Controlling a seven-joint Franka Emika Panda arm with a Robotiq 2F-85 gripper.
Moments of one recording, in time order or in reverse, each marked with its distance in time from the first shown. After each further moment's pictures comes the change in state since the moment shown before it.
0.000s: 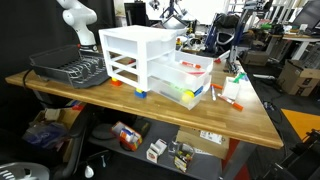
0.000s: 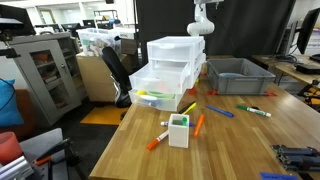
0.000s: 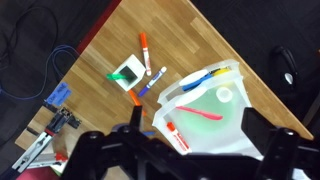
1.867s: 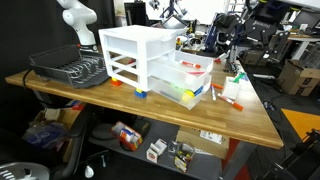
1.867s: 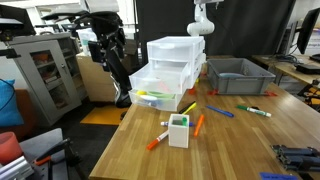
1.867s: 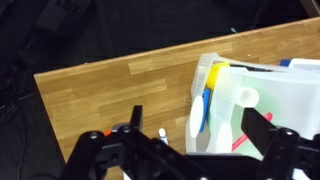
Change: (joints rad) arm 0.011 0.058 0.014 -0.457 0.407 0.571 0.692
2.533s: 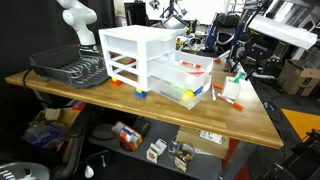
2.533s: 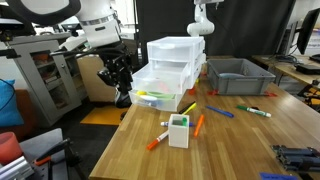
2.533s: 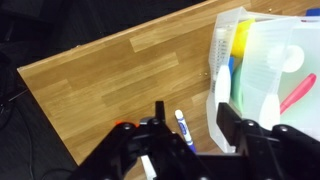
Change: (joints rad) arm -0.015 0.096 -0.011 -0.134 -0.002 0.328 0.065
